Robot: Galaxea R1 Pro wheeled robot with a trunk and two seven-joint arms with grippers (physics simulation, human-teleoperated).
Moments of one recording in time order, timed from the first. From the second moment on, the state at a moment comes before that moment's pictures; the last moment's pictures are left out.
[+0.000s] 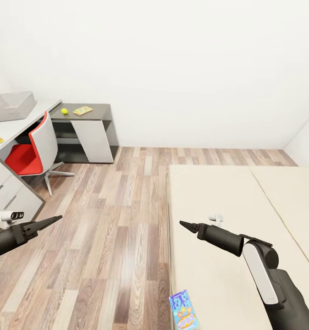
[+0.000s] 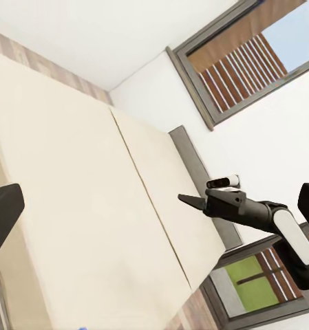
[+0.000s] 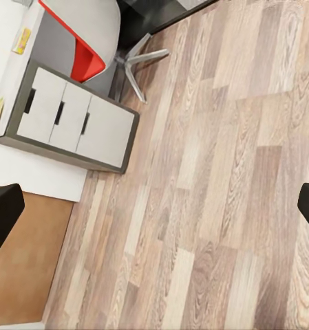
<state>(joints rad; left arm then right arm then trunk) -0.42 0.32 0.60 -1.41 0.17 0.96 -1.57 -0.38 -0.10 -0.03 -1.54 -0.56 0.87 0.49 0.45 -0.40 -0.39</state>
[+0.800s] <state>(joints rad) -0.42 0.32 0.60 -1.41 0.17 0.96 -1.57 -0.37 -0.10 -0.03 -1.54 -0.56 0.87 0.49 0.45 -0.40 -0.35</state>
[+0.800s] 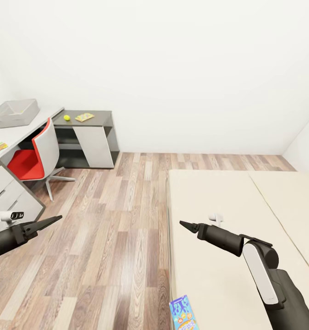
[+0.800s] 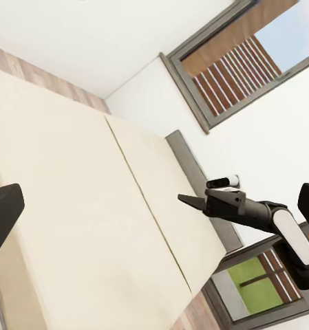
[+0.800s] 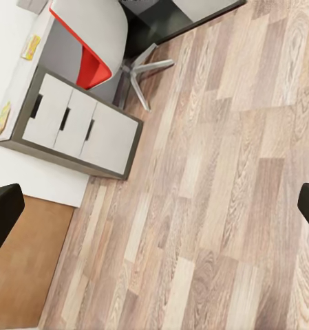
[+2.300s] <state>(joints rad) -0.42 0.32 0.60 -1.41 0.17 0.96 -1.57 -0.37 -0.10 -0.03 -1.54 -0.56 0.87 0.49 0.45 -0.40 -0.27</state>
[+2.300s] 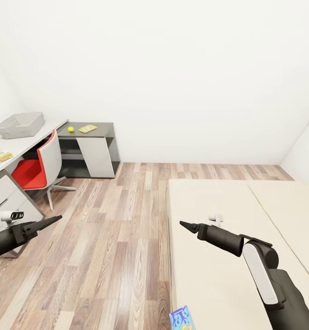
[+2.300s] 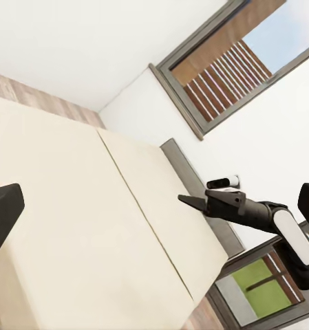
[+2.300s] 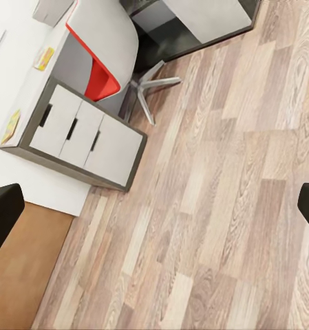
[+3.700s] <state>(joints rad) -0.42 0.33 0.61 -1.41 0.17 0.96 -1.57 -0.37 -0.10 -0.03 -1.54 -0.56 0.87 0.49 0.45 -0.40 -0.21</state>
